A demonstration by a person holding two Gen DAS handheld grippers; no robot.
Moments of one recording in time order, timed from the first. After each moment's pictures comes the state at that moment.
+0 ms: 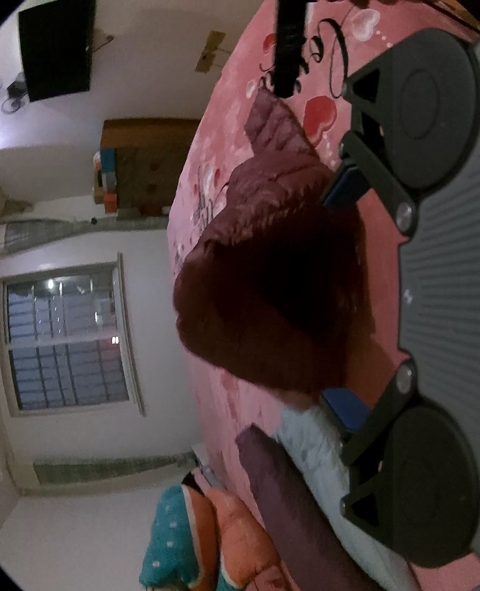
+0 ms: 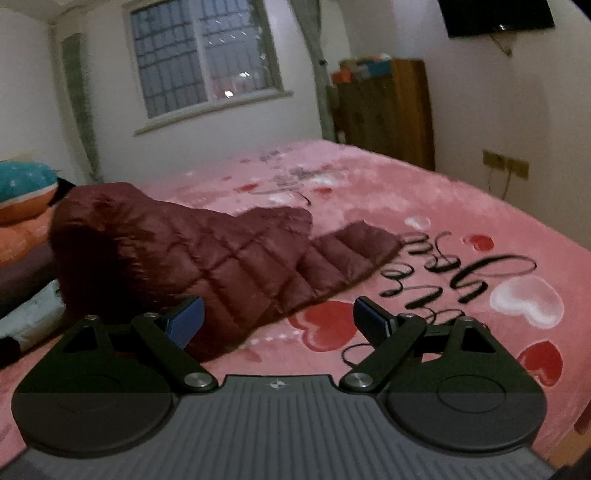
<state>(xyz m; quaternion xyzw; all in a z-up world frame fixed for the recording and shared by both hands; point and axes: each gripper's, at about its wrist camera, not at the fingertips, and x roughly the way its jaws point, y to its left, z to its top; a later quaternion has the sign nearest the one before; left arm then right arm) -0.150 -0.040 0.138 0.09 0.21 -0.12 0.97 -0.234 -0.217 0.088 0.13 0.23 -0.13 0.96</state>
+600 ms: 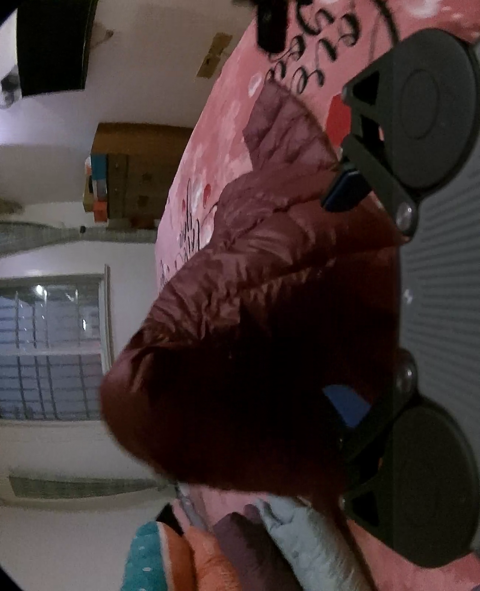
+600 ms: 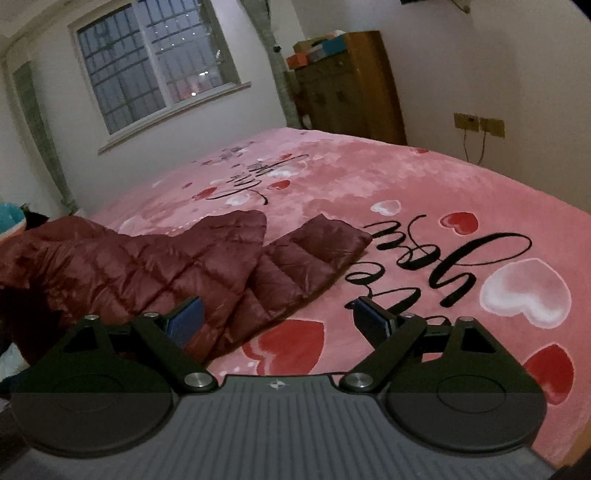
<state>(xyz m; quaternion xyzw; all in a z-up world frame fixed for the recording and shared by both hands) -0.057 -0.124 0.081 0.05 0.23 -0.13 0.96 -0.183 -0.271 0.061 0.20 0.24 -0.17 0.94</state>
